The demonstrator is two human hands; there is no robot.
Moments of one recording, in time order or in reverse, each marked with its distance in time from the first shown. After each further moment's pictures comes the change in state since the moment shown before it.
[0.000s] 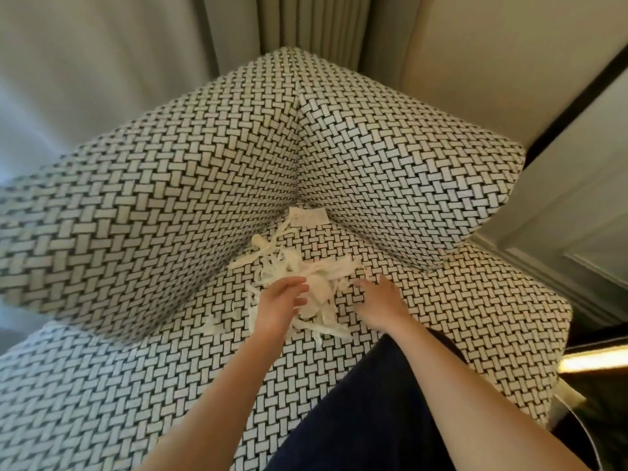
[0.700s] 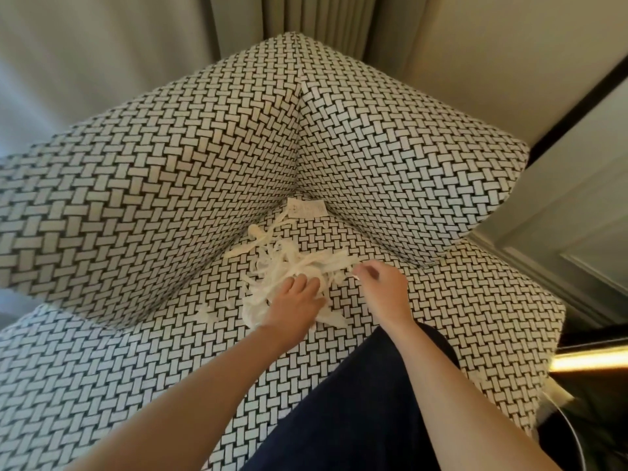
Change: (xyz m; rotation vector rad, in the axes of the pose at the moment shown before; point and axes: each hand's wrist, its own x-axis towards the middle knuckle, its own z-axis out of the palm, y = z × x) left_hand 0.021 -0.037 0.012 1.712 -0.174 0.937; right_hand -0.015 -0.001 -0.008 0.564 0.410 -0.211
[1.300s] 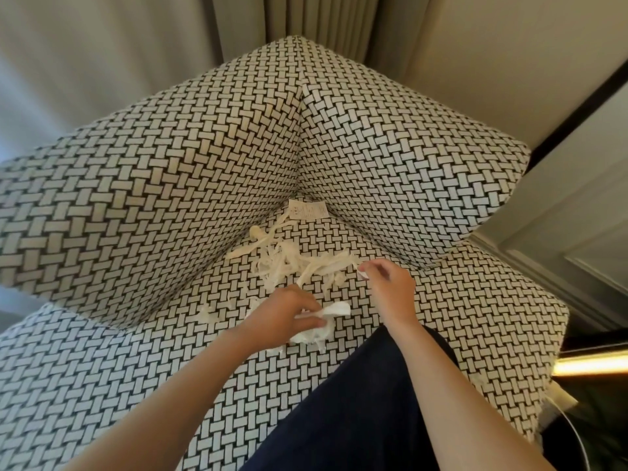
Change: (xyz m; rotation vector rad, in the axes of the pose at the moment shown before) left_hand -0.021 -0.019 -0.040 -0.770 -0.149 -0.010; right_hand 0.002 0.003 -0.004 0.208 0.066 0.058
